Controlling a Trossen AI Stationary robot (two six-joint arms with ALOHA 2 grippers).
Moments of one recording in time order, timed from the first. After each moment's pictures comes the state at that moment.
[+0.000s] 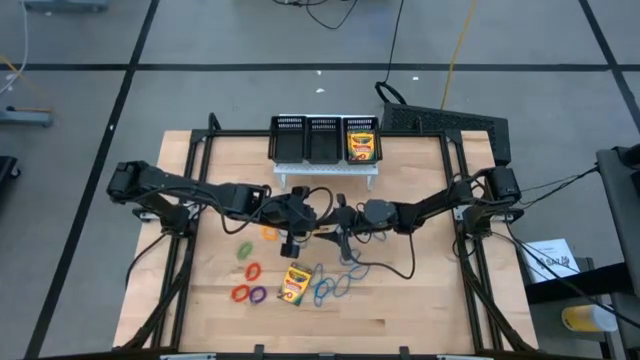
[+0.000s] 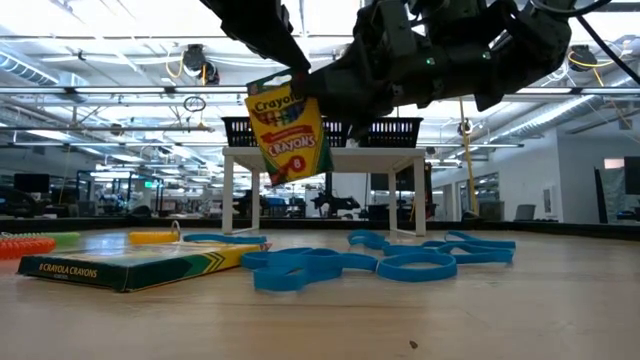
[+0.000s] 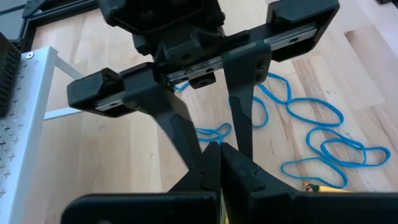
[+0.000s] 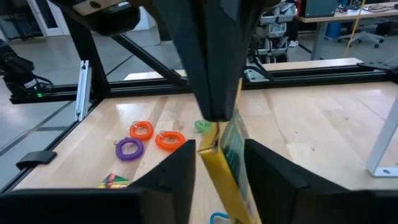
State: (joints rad) left arm -0.14 1.54 1.22 -0.44 -0.09 0.15; right arm 0.09 1.76 0.75 0.88 -0.02 0.11
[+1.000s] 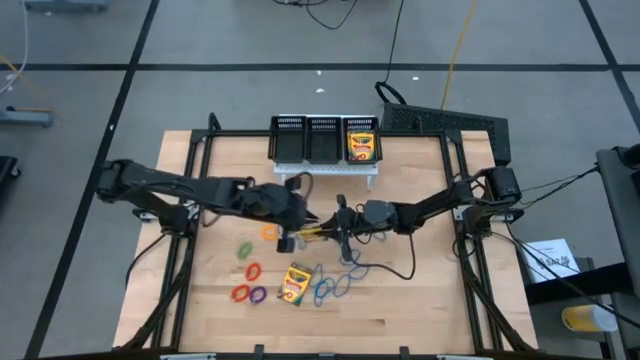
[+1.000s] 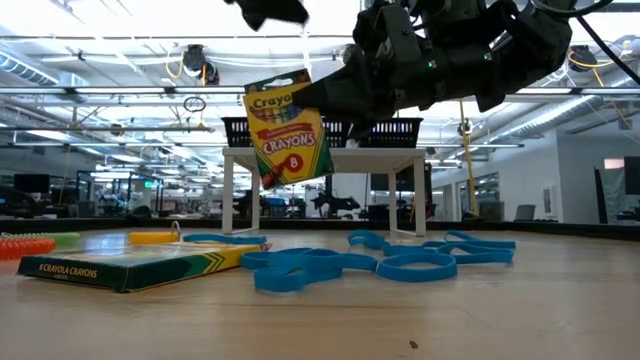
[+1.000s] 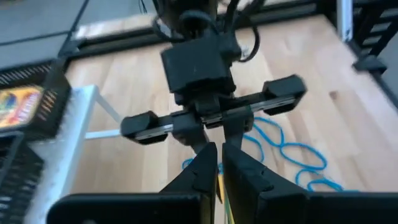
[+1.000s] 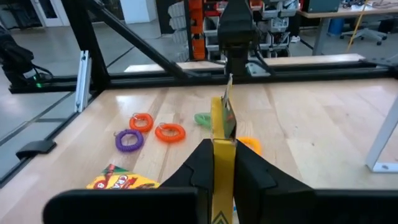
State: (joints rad) left arm -0.13 1.40 1.22 -0.39 -0.10 0.09; right arm 0.09 1.74 0.75 0.85 -0.03 0.09
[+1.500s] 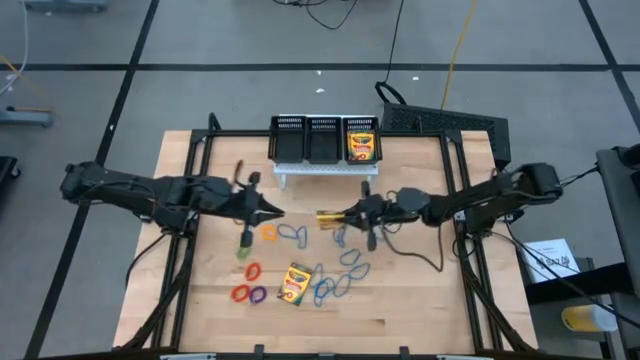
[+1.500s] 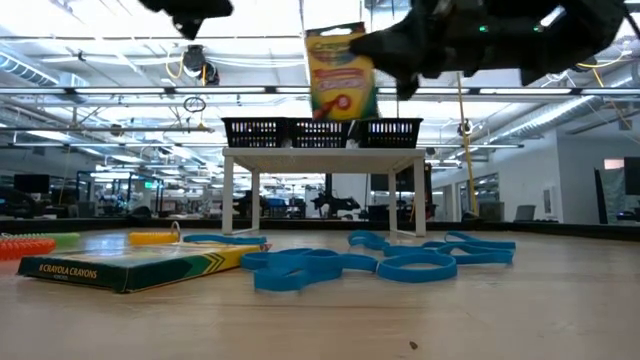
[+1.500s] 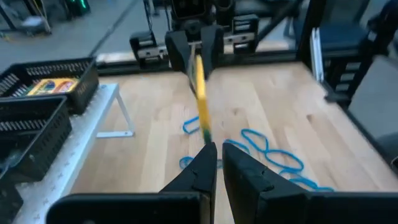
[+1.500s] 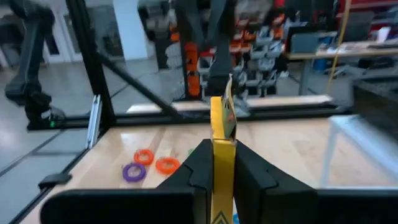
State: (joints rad) left arm -0.13 0.93 0.76 -0.16 -0.08 0.02; right arm 0.05 1.39 0.54 0.86 -0.03 0.09
